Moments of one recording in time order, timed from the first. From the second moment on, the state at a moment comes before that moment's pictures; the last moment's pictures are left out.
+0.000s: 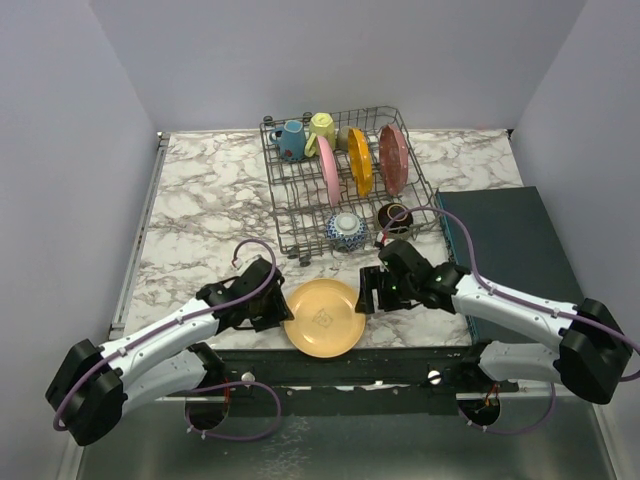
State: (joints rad) left arm -0.76 0.95 0.48 -0.59 -0.02 -1.10; right arm 0.85 1.19 0.69 -0.46 -0.07 0.64
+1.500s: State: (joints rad) left arm -0.76 0.97 0.33 -0.33 0.14 -1.08; right arm 0.85 1.07 0.44 -0.10 -0.20 0.92
